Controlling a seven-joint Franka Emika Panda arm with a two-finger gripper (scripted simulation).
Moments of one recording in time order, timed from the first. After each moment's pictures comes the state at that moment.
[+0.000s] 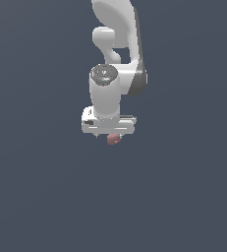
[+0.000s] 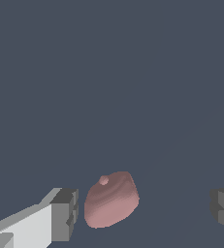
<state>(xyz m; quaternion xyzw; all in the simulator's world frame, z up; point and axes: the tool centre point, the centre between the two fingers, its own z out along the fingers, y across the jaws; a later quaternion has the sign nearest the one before) -0.005 -0.018 0.154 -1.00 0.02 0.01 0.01</state>
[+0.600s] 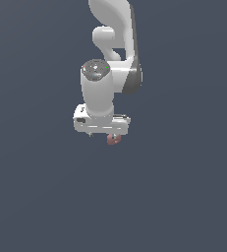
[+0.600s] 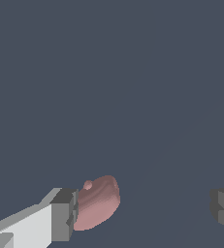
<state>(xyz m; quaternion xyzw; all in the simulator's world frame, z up) 0.003 -0.043 0.167 -1.00 0.04 0.00 0.00</state>
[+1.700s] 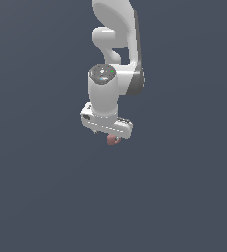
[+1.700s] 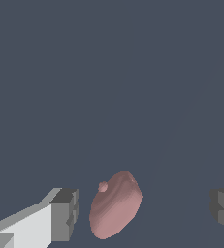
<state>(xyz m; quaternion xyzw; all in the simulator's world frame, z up) -0.012 -0.028 0.149 -0.99 0.17 0.00 0.00</state>
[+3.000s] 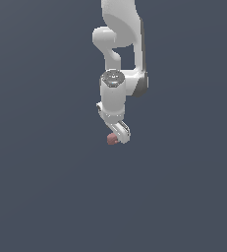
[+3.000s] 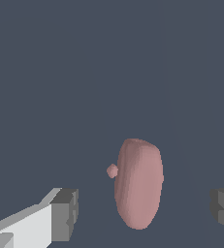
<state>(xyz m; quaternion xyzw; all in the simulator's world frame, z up) -0.056 0.002 0.108 -0.88 0.47 0.00 0.00</state>
